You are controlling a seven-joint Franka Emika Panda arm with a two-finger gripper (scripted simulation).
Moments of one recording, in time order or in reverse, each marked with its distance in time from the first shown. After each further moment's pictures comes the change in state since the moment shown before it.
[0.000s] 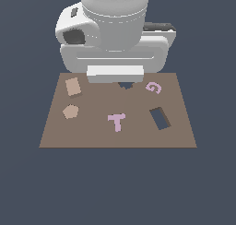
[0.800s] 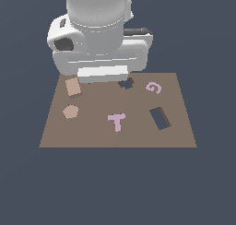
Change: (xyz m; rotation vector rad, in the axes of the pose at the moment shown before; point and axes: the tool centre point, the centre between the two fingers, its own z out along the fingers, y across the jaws) arm -0.020 0.028 0.022 0.003 -0.001 -0.069
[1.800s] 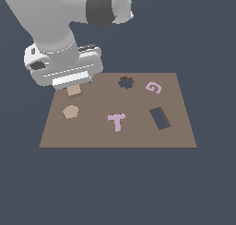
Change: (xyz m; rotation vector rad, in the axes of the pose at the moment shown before) arm -0.058 0.106 0.080 0.011 -0.006 -0.232
